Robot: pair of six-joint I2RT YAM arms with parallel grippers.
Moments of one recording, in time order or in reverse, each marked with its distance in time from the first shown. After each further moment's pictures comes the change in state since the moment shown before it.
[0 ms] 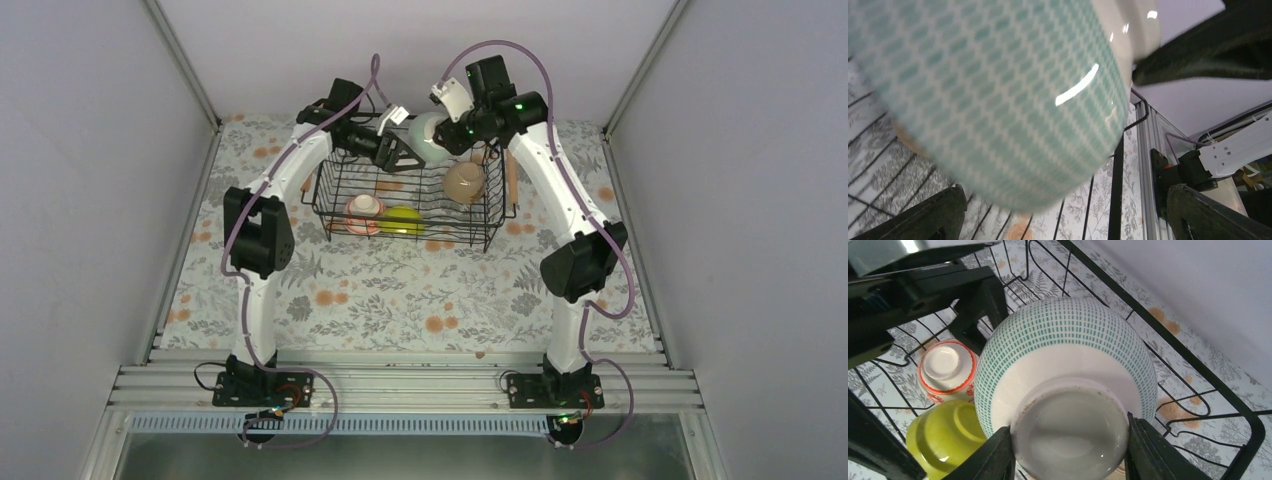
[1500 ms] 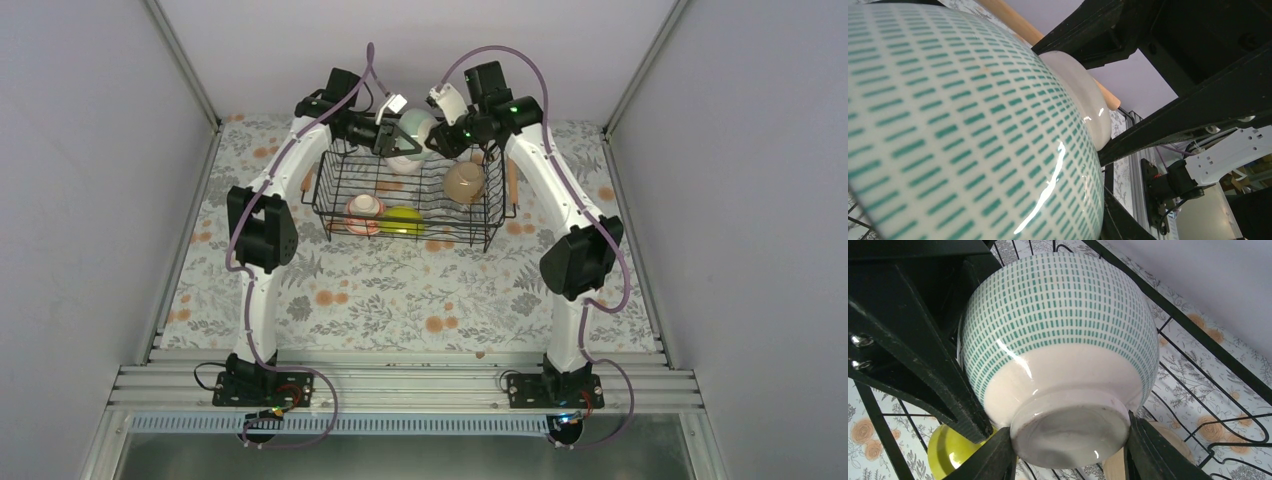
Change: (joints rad) left arm 0.008 0.078 0.175 -0.041 0.066 -0.040; right arm -0.013 0.019 -0.064 0.084 -0.132 0.025
